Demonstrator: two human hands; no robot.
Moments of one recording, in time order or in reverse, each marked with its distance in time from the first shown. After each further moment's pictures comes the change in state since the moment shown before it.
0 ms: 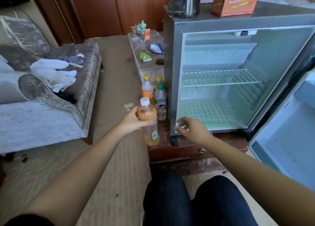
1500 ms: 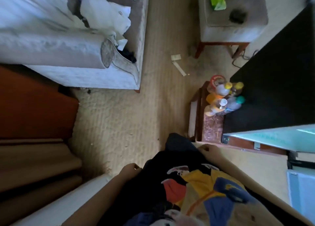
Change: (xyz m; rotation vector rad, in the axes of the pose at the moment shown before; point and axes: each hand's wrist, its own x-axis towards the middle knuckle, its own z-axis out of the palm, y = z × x) left_hand -0.202 -0.056 -0.245 0.282 -0.390 -1.044; right_hand 0.045 -0.234 0.034 -0.018 -0.673 0.617
